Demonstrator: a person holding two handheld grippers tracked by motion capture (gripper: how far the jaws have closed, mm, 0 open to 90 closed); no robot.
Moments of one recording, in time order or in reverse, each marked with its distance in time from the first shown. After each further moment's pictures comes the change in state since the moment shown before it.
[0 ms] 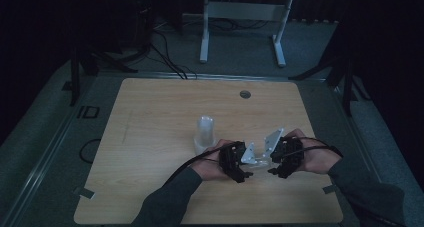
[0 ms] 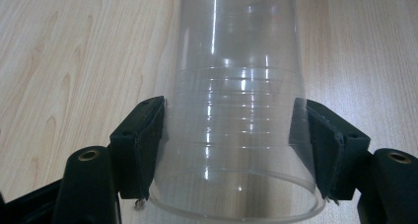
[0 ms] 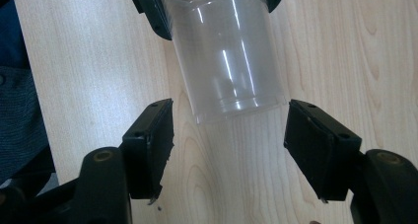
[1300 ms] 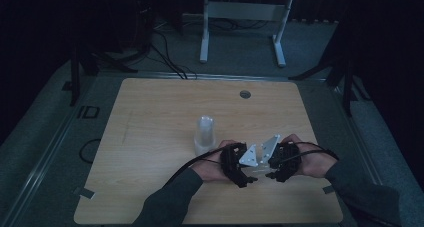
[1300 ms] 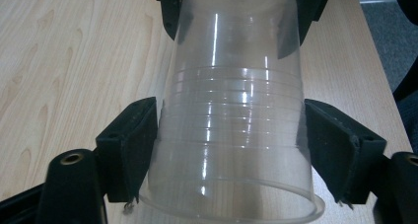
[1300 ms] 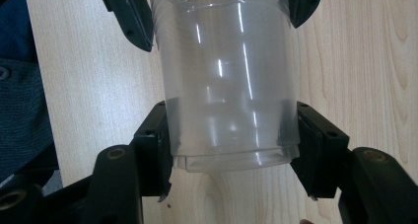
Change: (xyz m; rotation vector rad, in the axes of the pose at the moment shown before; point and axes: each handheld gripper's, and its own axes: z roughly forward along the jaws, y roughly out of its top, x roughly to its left) left arm -0.005 0.005 -0.008 -0.100 -0.067 0.001; right arm 0.009 0.000 0.013 -0.003 0.025 -0.034
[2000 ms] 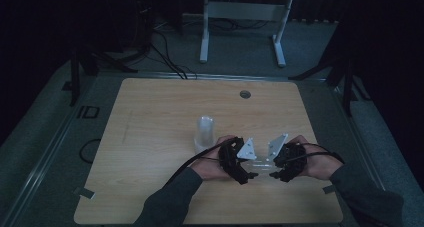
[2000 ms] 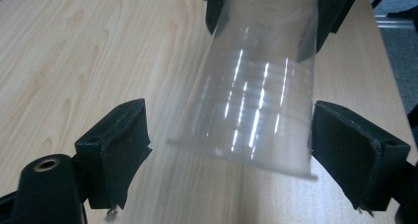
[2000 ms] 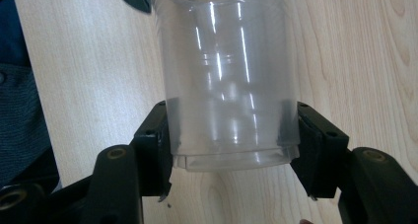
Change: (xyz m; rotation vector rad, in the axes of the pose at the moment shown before) left arm 0.008 0.000 -0.006 -0.036 0.047 -0.078; right arm -0.003 -0.018 0.002 -0.023 -0.009 0.072
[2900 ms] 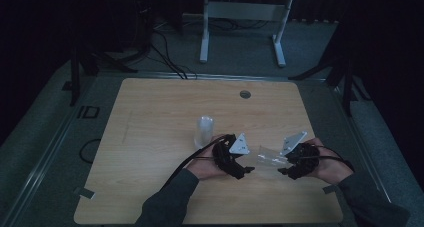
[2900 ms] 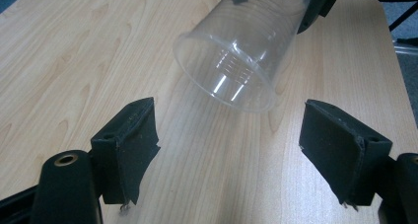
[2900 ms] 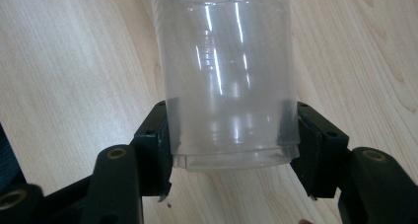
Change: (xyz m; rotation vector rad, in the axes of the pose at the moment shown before) left arm 0.008 -0.012 -0.008 -0.047 0.034 -0.097; right arm -0.008 -0.040 0.003 -0.067 -0.070 0.201
